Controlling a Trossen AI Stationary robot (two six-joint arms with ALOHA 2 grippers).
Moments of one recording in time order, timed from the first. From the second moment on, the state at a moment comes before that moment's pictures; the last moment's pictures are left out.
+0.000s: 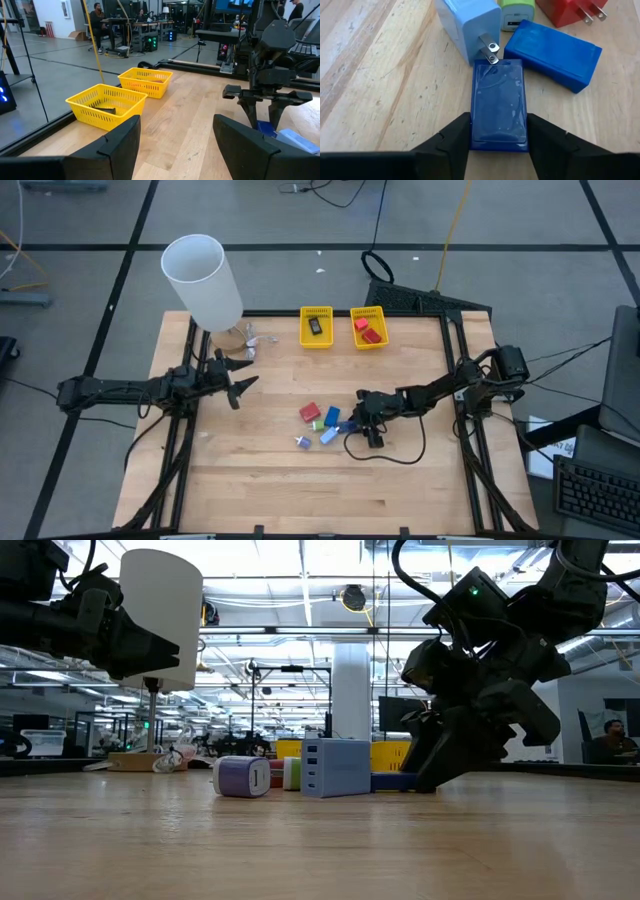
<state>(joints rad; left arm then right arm) 0.08 0.31 0.02 0.24 -0.29 -0.06 0.09 1.71 0.57 0.36 -0.11 -0.04</state>
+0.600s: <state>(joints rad) 0.08 0.31 0.02 0.24 -0.29 -0.06 0.09 1.60 0.56 0.25 -0.11 -0.05</state>
